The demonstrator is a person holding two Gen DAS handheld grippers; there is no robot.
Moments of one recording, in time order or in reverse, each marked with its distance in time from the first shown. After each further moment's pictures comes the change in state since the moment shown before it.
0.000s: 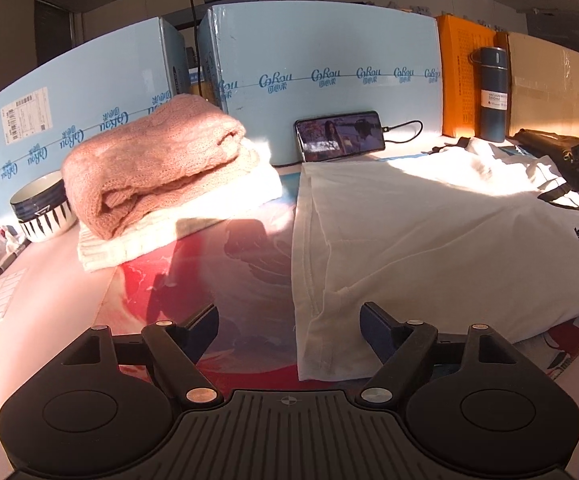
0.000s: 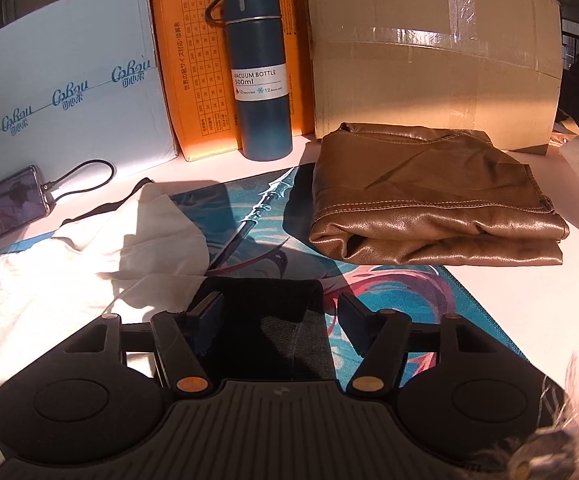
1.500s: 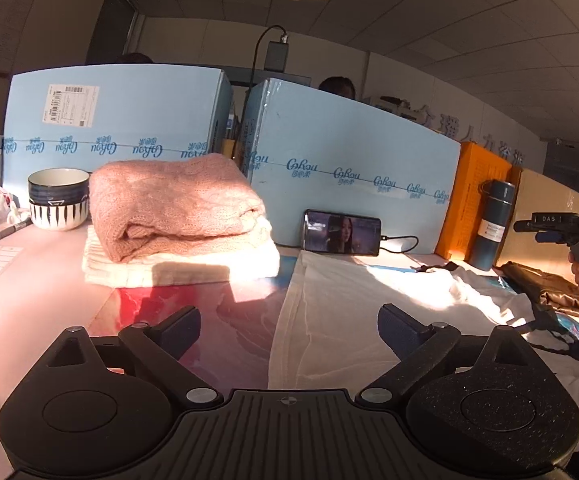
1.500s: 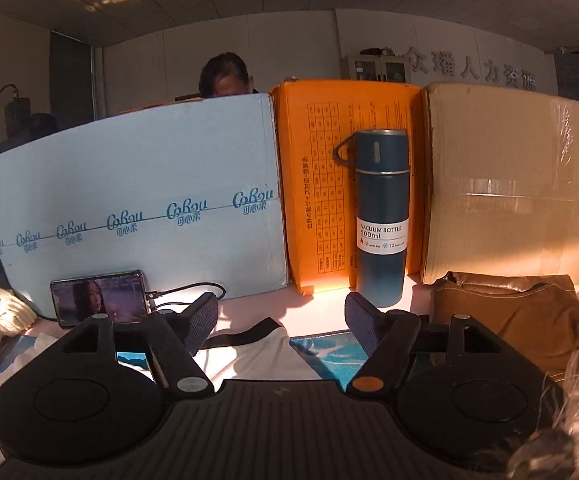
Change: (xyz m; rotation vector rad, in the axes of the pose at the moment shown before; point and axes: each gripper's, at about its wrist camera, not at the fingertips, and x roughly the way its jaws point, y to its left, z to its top) left arm -0.039 0.010 0.009 -0.276 -0.254 -0.168; right arm -0.063 0.057 0.043 -0.099 -0.344 0.263
